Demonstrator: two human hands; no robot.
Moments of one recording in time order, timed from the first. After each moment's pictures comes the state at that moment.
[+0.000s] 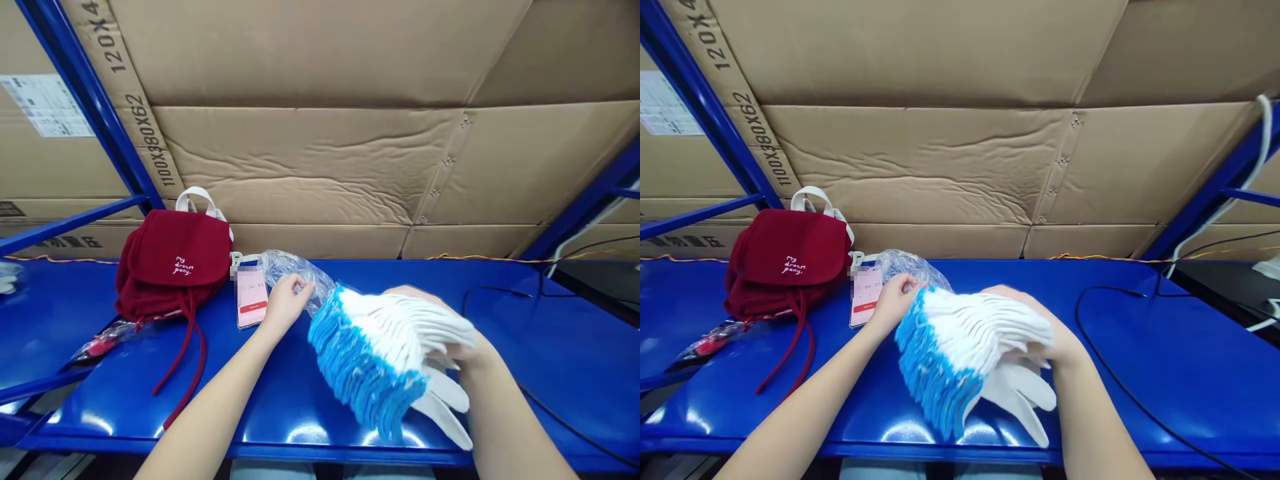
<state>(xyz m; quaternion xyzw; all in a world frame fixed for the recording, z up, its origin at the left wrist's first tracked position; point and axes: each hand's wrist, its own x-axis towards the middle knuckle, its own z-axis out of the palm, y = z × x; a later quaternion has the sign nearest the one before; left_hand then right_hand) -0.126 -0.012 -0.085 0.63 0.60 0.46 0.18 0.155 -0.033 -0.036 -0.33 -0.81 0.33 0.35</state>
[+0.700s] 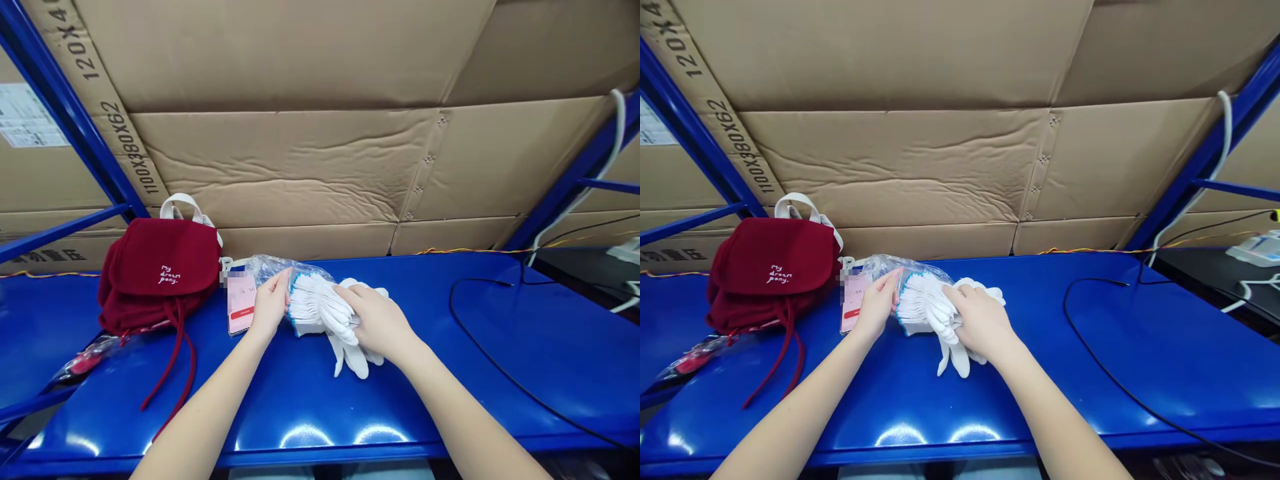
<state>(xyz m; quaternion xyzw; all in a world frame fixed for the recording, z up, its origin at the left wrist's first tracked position) -0.120 -0.017 -0.079 0.46 0.57 0.56 0.39 0.093 -0.038 -0.053 -0.49 -0.85 0.01 0.17</state>
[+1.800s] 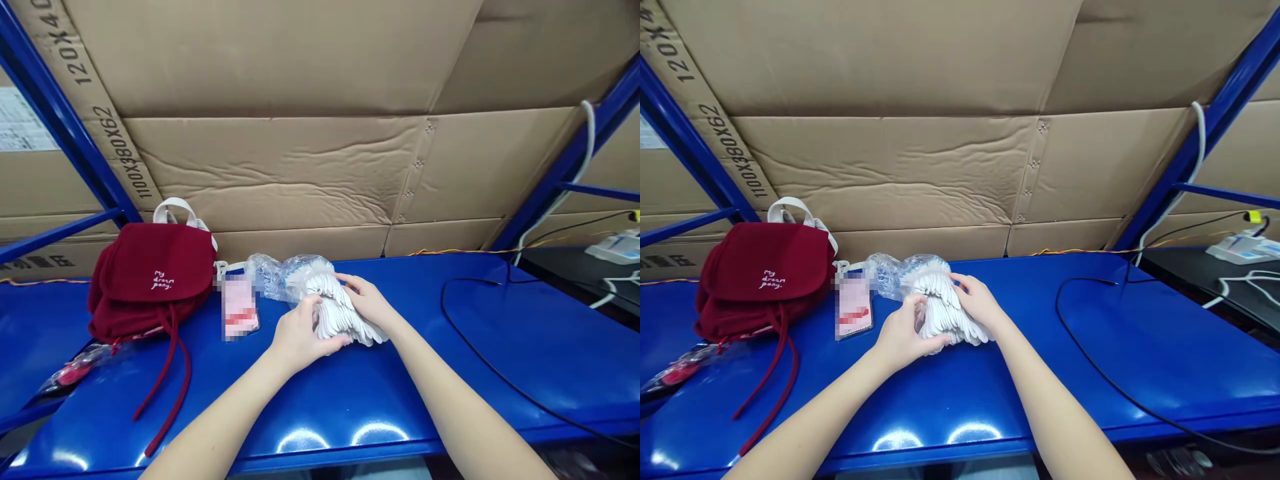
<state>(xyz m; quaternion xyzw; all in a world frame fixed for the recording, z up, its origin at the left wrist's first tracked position) -0.081 -0.061 -0.078 0.76 0.56 0.31 0.15 0.106 0.020 -0.079 -0.48 -0.72 0.31 0.39</state>
